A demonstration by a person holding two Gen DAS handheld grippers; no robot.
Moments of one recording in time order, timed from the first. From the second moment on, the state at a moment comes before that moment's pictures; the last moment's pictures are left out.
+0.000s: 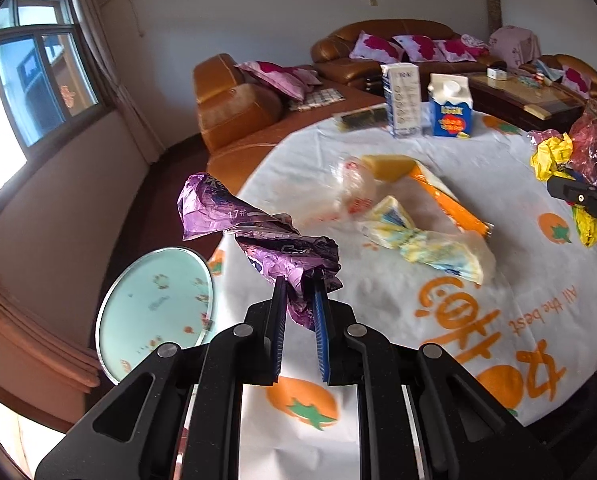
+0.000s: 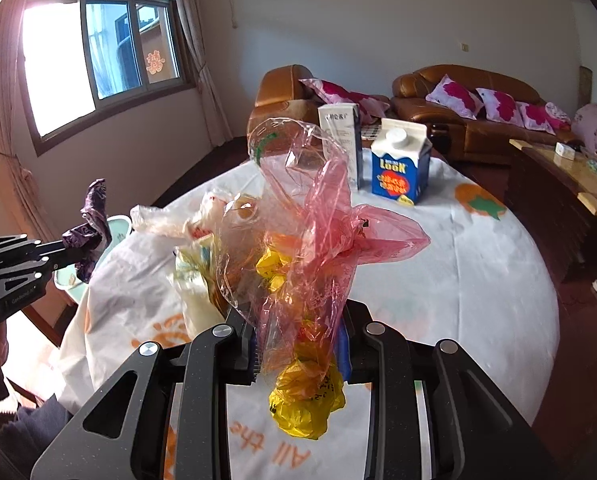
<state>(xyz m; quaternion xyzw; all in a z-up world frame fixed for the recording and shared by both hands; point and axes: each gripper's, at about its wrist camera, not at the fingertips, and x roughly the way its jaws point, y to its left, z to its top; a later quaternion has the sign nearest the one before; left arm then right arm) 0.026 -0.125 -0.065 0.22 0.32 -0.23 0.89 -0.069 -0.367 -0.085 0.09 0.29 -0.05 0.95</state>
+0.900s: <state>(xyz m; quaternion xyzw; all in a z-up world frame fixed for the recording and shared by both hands) 0.067 -0.068 -0.054 0.22 0.32 -0.16 0.91 0.003 -0.327 -0.061 0.07 0.29 0.00 0.96</state>
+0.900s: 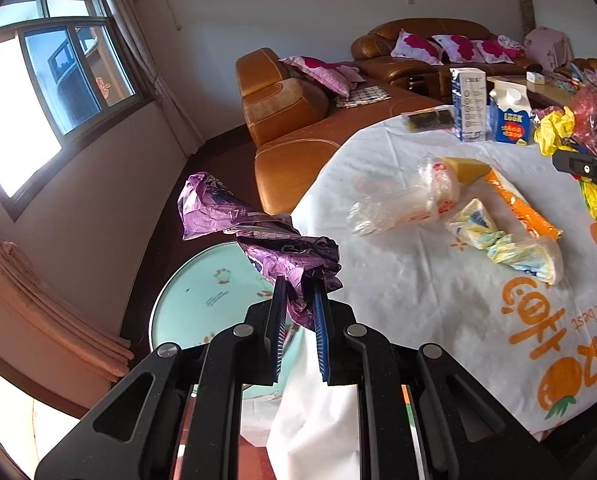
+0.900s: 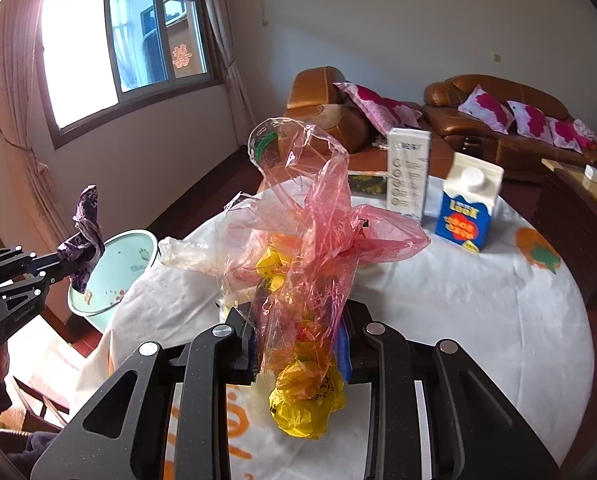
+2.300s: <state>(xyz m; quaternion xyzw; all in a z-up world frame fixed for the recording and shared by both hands) 0.119 0.024 -0.076 0.20 0.35 -0.07 0.91 0.108 -0.223 -0.052 0.00 0.31 0.07 0.95</state>
